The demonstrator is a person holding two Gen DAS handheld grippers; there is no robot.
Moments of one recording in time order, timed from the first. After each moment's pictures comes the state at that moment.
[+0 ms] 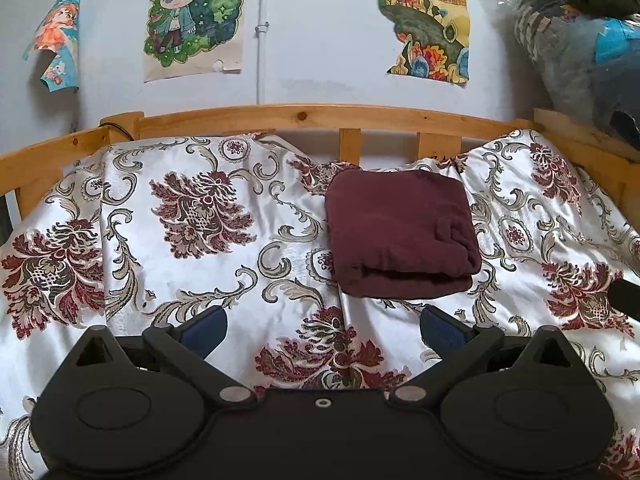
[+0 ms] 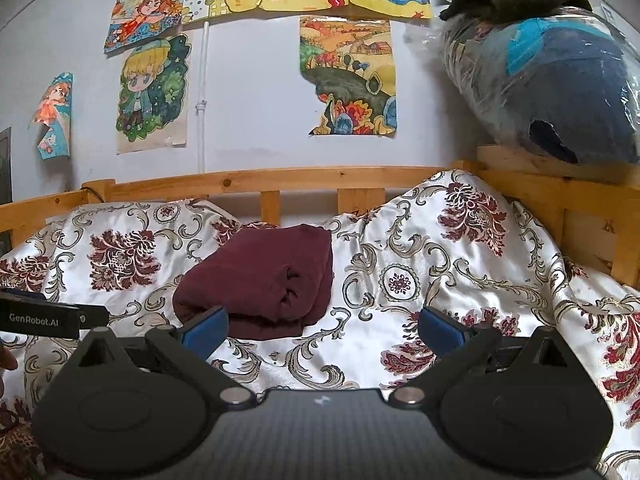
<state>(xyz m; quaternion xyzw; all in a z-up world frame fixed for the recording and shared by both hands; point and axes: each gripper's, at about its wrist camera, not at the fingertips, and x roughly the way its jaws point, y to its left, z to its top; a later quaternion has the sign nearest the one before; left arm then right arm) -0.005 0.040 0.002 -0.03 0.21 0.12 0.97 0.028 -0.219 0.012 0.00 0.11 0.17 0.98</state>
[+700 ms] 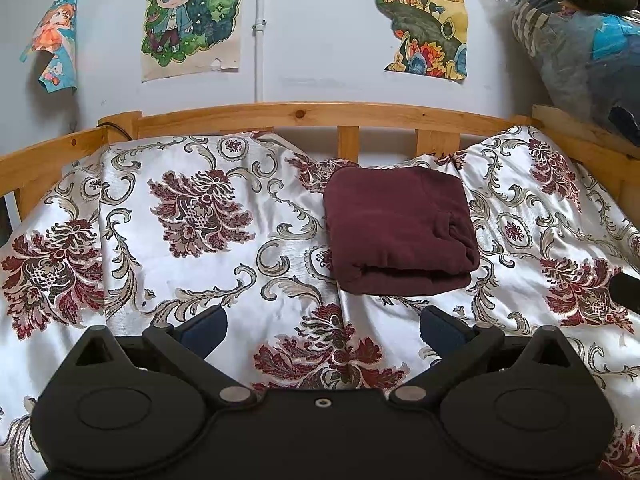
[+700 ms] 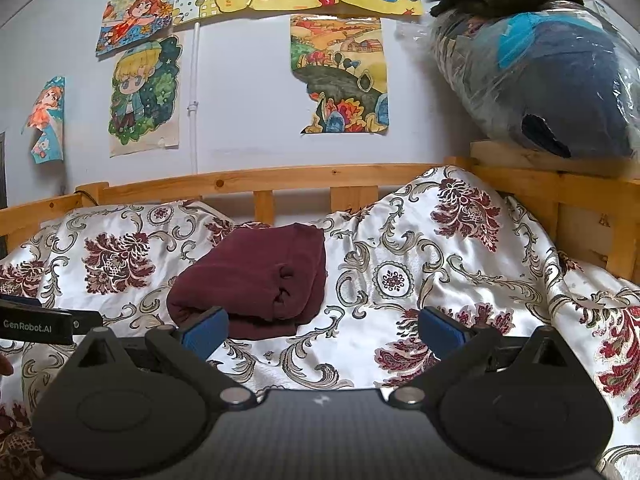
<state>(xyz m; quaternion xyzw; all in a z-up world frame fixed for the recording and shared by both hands) -0.005 0.038 0.003 -0.03 0.22 0.11 0.97 0.030 -0.224 0.011 0.01 0.12 0.16 0.98</state>
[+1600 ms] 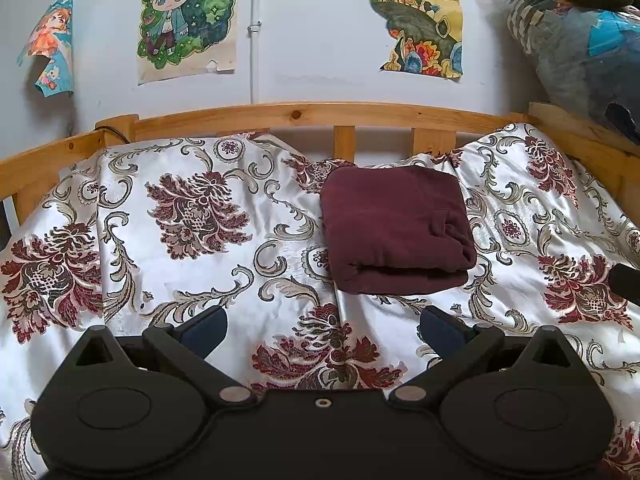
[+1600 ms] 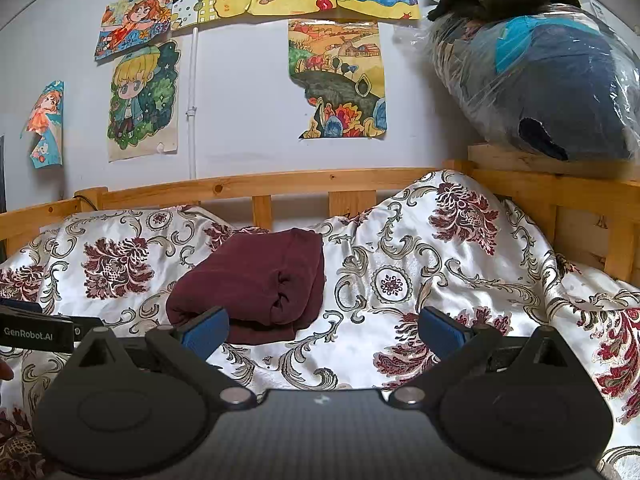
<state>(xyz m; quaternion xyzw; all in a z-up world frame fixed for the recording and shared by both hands) -0.005 0.035 0.004 -0.02 0.22 0.11 0.97 0.029 -0.226 0.014 0.01 0.11 0.16 0.98</state>
